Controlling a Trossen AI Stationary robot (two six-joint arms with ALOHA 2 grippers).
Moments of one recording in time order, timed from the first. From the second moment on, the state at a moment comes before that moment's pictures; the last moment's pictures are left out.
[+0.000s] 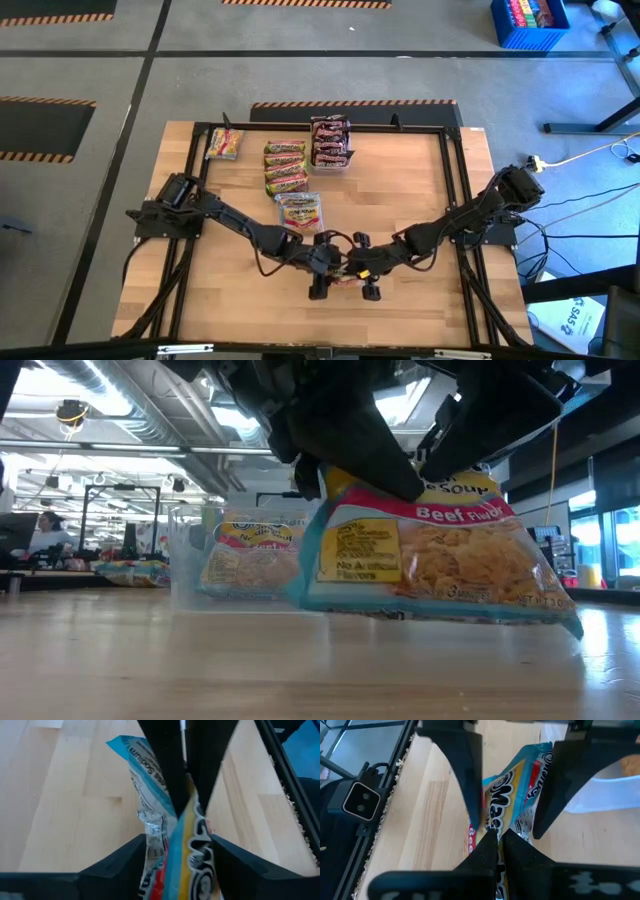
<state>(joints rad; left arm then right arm) -0.34 1.94 1.26 -0.03 -0.13 -0.30 0.45 1.64 0.92 -0.01 0.09 0.35</state>
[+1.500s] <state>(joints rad) -0.35 1.95 1.26 -0.04 -0.14 -0.23 0.58 1.48 0.92 -0.23 0.11 0.44</state>
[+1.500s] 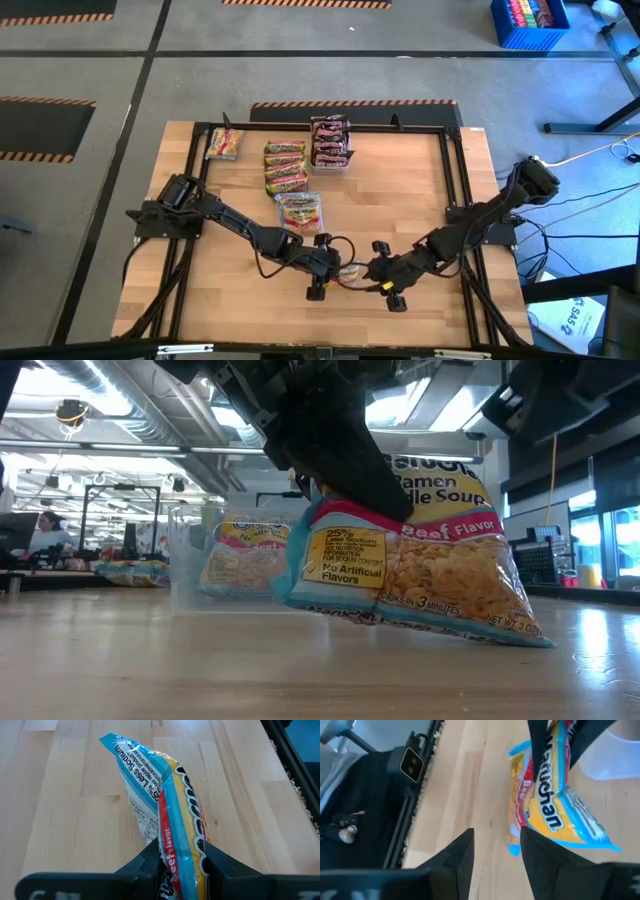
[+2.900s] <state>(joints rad) -0.43 1.79 1.26 -0.23 -0.33 -0.23 0.64 1.39 0.67 -0.05 0.19 0.58</state>
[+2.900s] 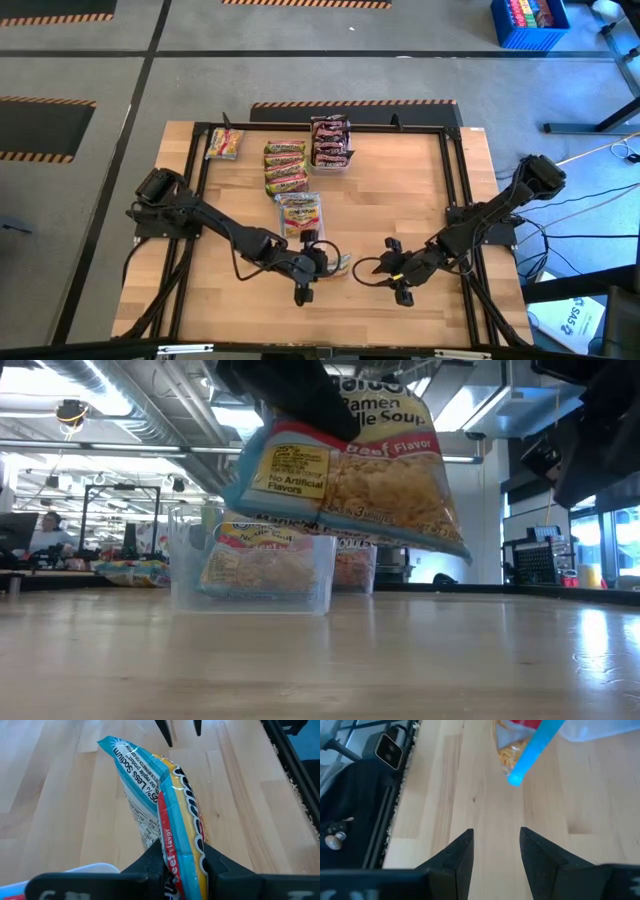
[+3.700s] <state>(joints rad) -0.47 1.61 1.26 -0.39 -0.52 -0.21 0.64 1.39 0.67 -0.05 0.22 0.57</state>
